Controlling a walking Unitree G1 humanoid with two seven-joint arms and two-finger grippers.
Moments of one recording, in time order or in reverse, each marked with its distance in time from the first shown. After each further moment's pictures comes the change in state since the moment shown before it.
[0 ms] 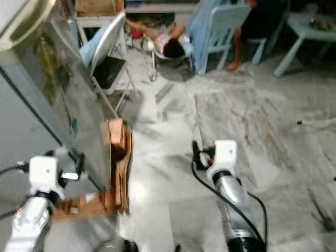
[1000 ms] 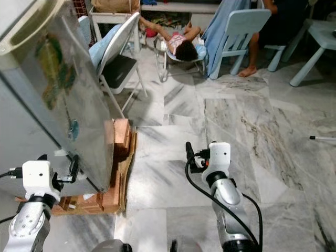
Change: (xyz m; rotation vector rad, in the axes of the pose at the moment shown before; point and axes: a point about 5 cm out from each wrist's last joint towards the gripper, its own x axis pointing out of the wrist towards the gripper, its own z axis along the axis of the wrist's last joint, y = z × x) left arm -0.007 0.000 -0.004 -0.056 0.010 0.058; right arm -0.002 0.009 0.005 -0.026 -0.043 0.054
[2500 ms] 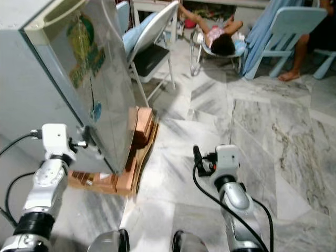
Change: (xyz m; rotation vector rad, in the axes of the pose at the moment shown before) left arm 0.094 -0.013 0.017 -0.038 0.025 -0.002; right arm -0.014 -0.011 -0.001 -0.031 0.042 -0.032
